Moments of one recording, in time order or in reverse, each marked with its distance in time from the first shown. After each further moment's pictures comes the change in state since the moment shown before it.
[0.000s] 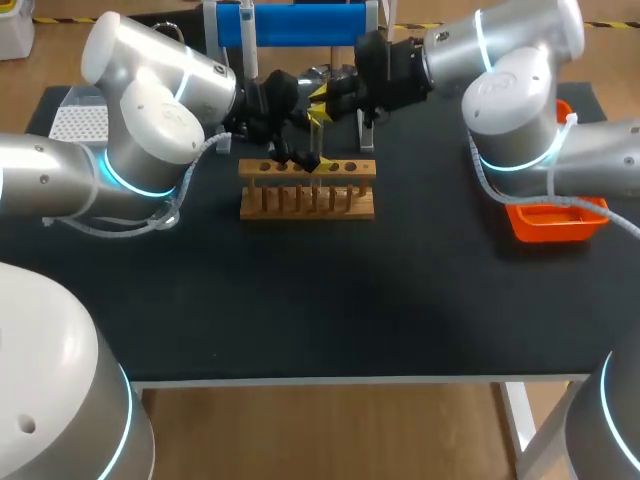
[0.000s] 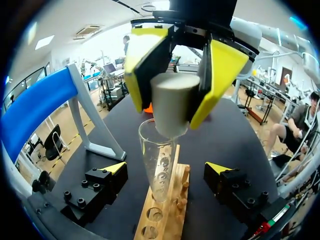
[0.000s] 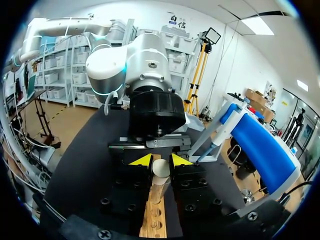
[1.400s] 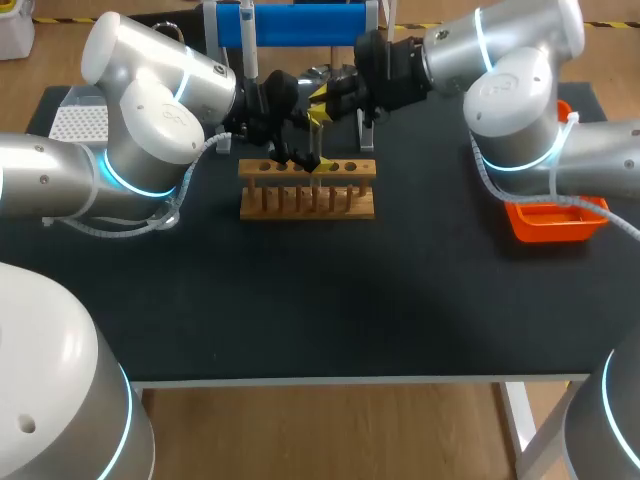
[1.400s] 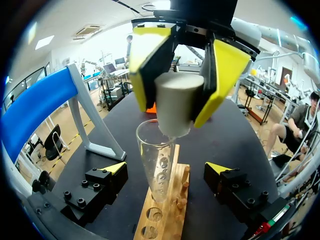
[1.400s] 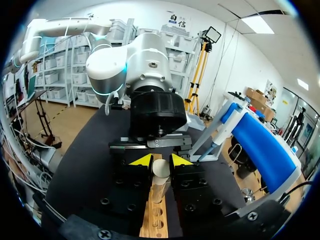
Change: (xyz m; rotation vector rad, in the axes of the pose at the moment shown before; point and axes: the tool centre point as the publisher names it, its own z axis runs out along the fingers) left arm 0.000 0.000 0.000 0.000 0.000 0.000; right arm 0.001 0.001 -0.001 0.008 0.005 0.005
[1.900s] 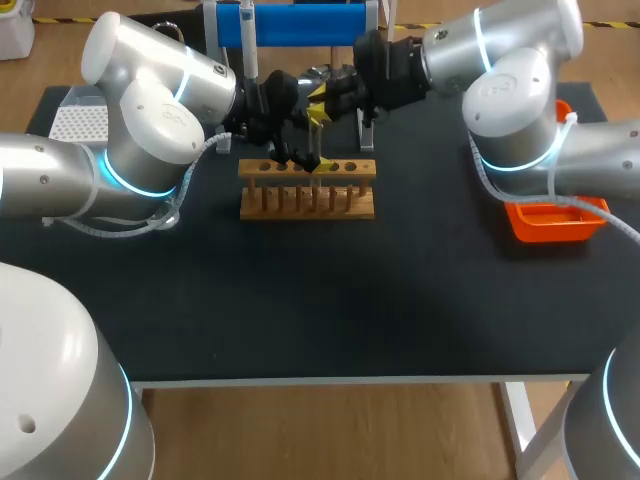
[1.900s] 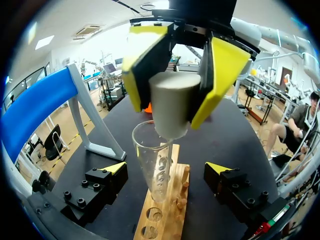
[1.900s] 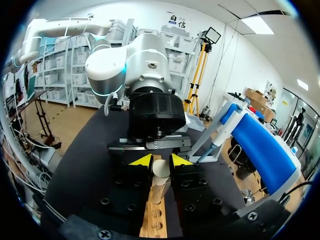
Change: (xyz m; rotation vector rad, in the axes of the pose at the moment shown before) left arm 0.000 0.000 0.000 0.000 0.000 0.000; right arm -0.002 0.002 0.001 -0.008 -0.004 -0.005
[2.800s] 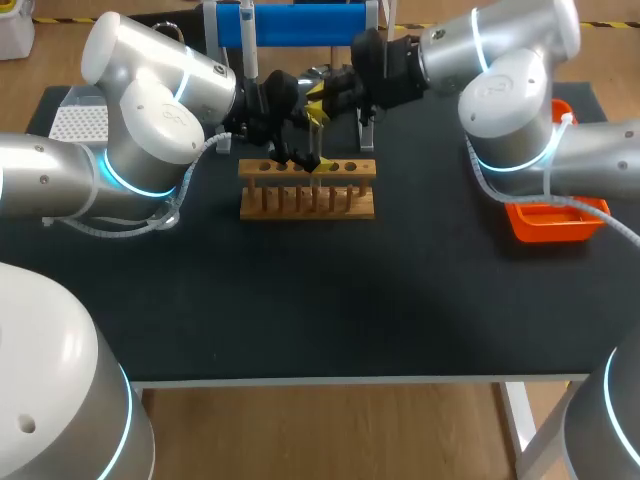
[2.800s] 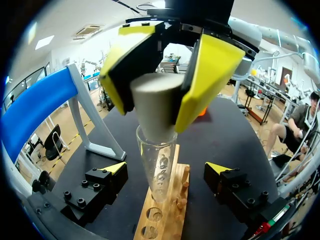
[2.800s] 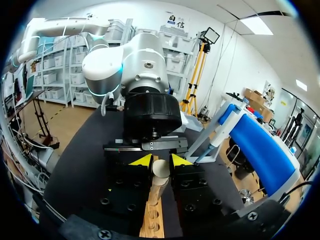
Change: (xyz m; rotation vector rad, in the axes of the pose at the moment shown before) left arm 0.000 0.000 0.000 0.000 0.000 0.000; right arm -0.005 0.000 0.003 0.001 -0.016 0.000
